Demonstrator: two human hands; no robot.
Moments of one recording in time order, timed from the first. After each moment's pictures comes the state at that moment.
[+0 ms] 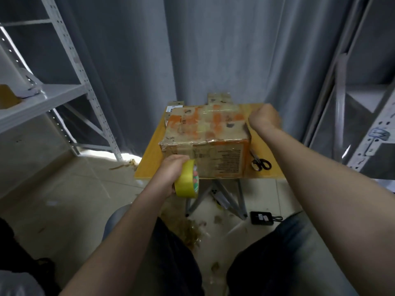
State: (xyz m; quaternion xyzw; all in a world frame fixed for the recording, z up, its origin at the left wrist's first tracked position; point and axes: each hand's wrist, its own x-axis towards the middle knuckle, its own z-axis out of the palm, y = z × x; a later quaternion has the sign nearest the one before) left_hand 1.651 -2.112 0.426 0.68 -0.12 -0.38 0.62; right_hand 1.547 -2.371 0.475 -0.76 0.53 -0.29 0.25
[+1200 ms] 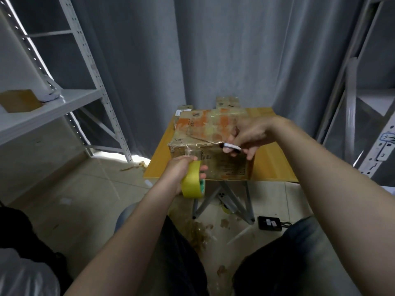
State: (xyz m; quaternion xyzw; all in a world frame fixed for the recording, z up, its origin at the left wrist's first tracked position) left_hand 1.645 -2.114 0.435 0.66 -0.08 -0.37 0.65; right_hand 1.534 -2.317 0.521 -0.85 0.21 0.15 0.46
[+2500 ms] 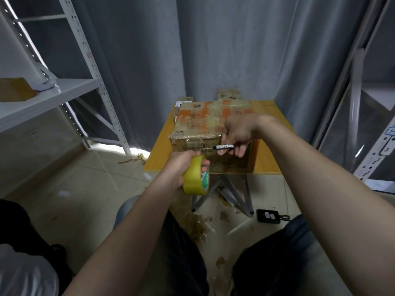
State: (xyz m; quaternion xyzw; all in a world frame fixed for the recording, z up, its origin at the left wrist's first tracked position) left_hand 1.650 -2.117 0.429 0.67 -0.07 -0.39 0.63; right_hand 1.566 -2.294 0.505 -0.87 0.25 0.14 0.39
